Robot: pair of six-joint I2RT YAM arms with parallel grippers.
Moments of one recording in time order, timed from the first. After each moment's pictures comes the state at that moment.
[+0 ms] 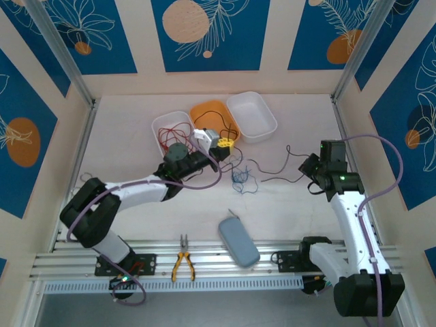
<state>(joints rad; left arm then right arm) -0.72 1.55 0.79 0.83 0.30 -0.14 -0.05 0.91 0.86 -0.80 0.04 0.63</state>
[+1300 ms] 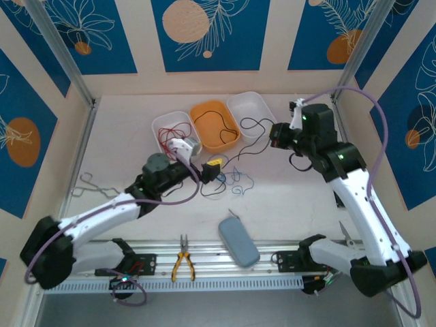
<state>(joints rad) -0.74 1.11 0.64 0.42 0.11 -0.17 0.37 1.12 1.36 -0.81 -0.10 0.49</state>
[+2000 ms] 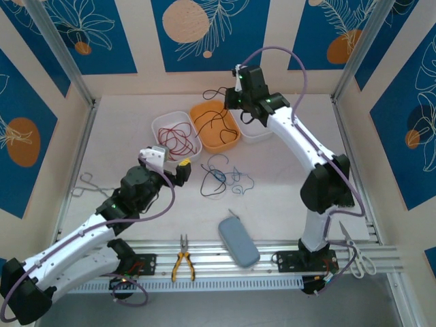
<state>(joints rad) -0.72 0.79 0.58 0.01 -0.31 -0.16 0.48 1.89 1.89 -0.56 0.01 0.33</state>
